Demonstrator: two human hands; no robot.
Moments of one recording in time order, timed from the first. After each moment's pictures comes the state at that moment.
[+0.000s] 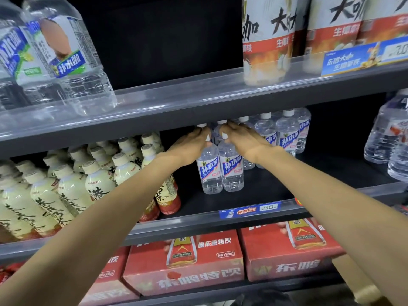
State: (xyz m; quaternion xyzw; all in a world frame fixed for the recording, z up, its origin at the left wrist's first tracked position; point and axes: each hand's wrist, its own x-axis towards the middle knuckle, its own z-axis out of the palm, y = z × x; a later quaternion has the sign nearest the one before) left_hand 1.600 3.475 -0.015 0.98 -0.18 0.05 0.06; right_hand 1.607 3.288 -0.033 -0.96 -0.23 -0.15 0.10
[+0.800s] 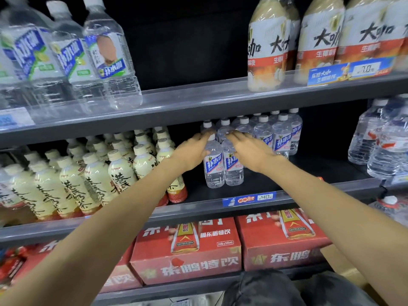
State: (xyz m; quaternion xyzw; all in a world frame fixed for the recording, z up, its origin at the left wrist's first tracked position) left_hand 1.543 3.493 -0.016 0.98 -0.18 0.09 0.05; right_hand 1.538 3.291 -0.030 -0.96 -0.23 -0.17 0.02
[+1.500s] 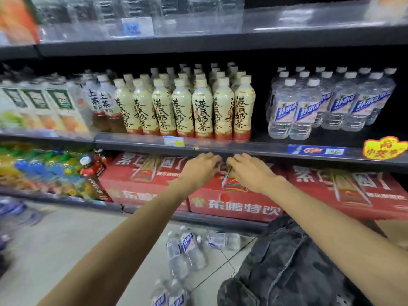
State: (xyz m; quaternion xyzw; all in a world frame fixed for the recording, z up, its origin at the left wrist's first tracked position) left_hand 1.341 3.641 -0.169 0.99 -0.08 0.08 0.02; right_hand 1.380 3.462 -0.161 -0.92 -0.39 -0.08 -0.03
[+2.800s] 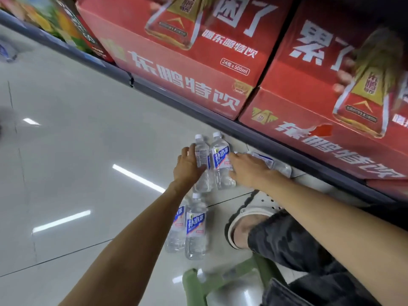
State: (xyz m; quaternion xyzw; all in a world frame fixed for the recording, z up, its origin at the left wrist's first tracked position) left_hand 1.243 3.772 -0.547 0.86 0.34 -0.15 0.34; right_hand 1.356 3.628 -0.475 -0.84 -0.40 0.37 -0.06
